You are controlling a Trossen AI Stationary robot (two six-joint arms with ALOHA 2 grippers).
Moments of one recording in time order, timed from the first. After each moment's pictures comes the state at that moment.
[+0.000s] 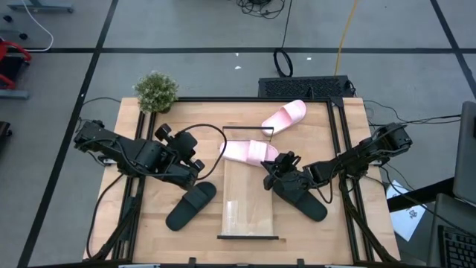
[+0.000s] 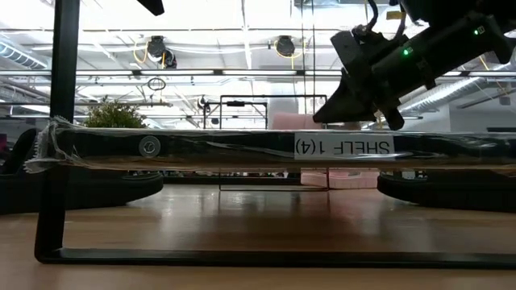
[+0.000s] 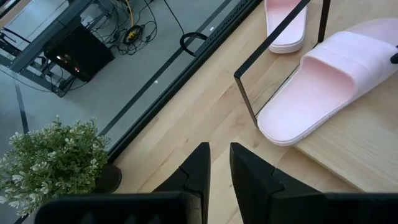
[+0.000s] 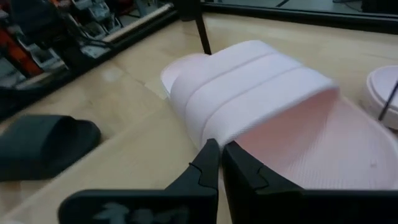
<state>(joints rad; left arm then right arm) -0.38 1.50 1.61 -1.57 -0.87 -1.00 0.32 1.52 0.58 0.33 0.81 0.78</state>
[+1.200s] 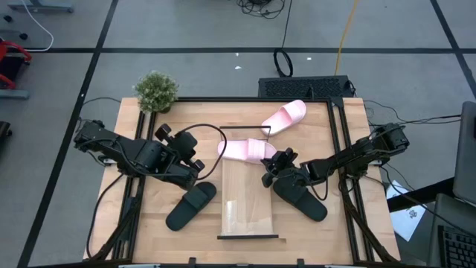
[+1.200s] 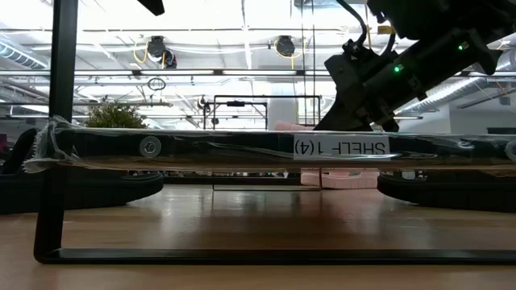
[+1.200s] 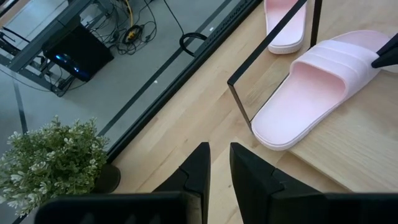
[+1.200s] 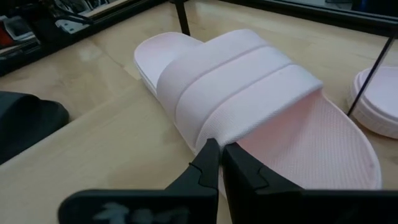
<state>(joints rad) -0.38 1.50 1.61 -1.56 -0.87 -1.00 0.26 1.55 0.58 0.31 0.76 0.71</state>
